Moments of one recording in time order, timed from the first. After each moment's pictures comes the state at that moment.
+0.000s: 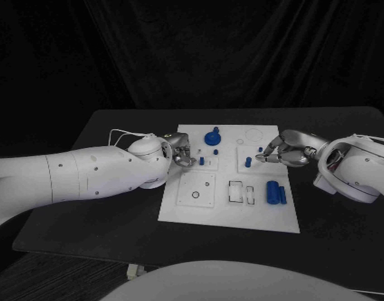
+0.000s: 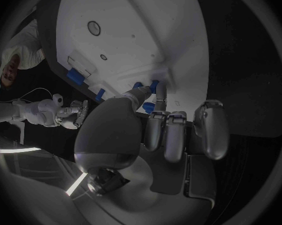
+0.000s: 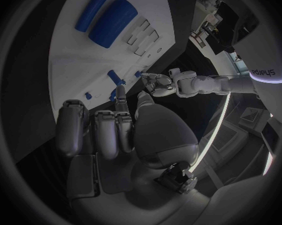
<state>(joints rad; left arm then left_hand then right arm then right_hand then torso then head) 1.18 -0.66 -0.20 1.41 -1.36 -0.27 -0.48 1.27 -0.11 0.41 0.08 0.32 1.09 0.05 0.20 0.81 1.46 -0.03 1.47 1.31 1.47 -0.08 1.57 1.31 0.04 1.46 0.03 1.32 1.31 1.28 -0.93 -0.21 1.59 -1.20 -0.18 -0.08 1.25 0.18 -0.18 0.29 0.36 0.97 0.08 0.26 0.33 1.46 0.01 1.51 1.43 1.47 -0.06 1.51 1.31 0.04 1.47 0.05 1.34 1.31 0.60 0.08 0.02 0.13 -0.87</state>
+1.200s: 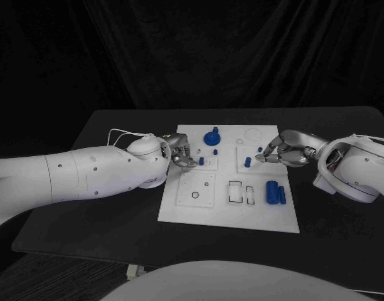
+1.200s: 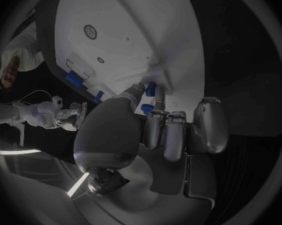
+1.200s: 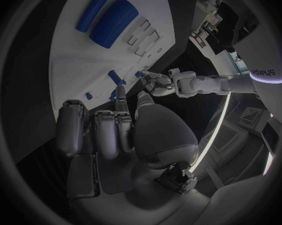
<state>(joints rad) 1.18 -0.66 -0.21 1.40 -1.37 -0.26 -0.47 1.18 -0.11 0.25 0.17 0.16 0.94 0.08 0.19 0.88 1.47 -0.01 1.46 1.31 1.47 -0.06 1.57 1.31 0.05 1.44 0.05 1.27 1.31 1.27 -0.93 -0.21 1.59 -1.20 -0.18 -0.08 1.26 0.18 -0.18 0.29 0.36 0.97 0.08 0.26 0.33 1.46 0.01 1.51 1.44 1.46 -0.06 1.51 1.31 0.04 1.47 0.05 1.34 1.31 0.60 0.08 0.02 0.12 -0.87</state>
